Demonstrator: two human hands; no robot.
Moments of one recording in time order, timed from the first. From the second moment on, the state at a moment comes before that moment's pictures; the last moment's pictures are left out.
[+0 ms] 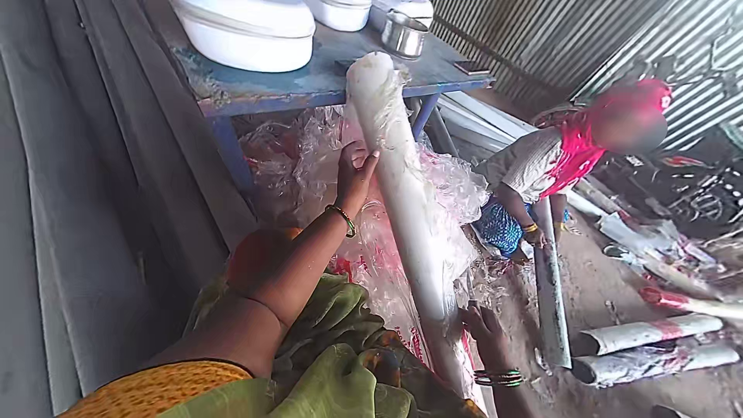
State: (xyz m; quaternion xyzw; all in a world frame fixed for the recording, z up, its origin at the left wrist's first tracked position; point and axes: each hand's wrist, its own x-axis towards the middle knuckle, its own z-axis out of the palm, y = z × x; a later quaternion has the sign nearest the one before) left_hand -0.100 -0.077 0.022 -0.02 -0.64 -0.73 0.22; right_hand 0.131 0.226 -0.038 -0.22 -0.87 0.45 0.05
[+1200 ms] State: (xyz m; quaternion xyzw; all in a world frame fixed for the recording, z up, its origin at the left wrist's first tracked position) left_hand -0.100 -0.096 0.016 -0.05 -0.74 -0.67 -0.03; right_hand -0.089 -0.031 0.140 -0.04 -0.98 -0.13 0.12
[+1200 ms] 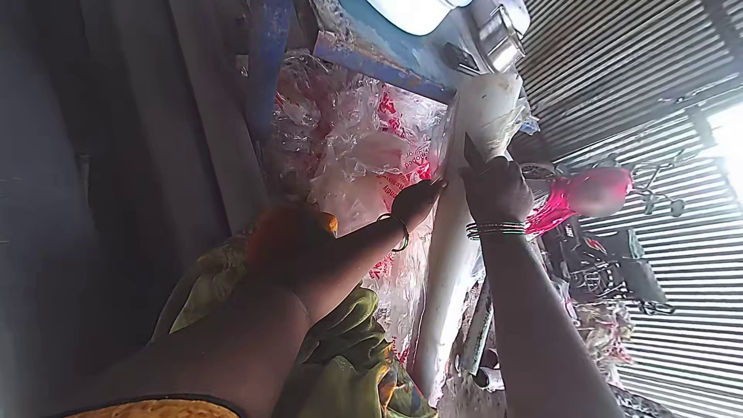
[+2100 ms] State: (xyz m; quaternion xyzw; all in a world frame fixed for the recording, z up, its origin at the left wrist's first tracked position) left_hand -0.109 -0.096 -0.009 0.01 -0.79 -0.62 0.02; right_hand -0.105 0.155 0.112 -0.14 -0.94 0.27 0.16
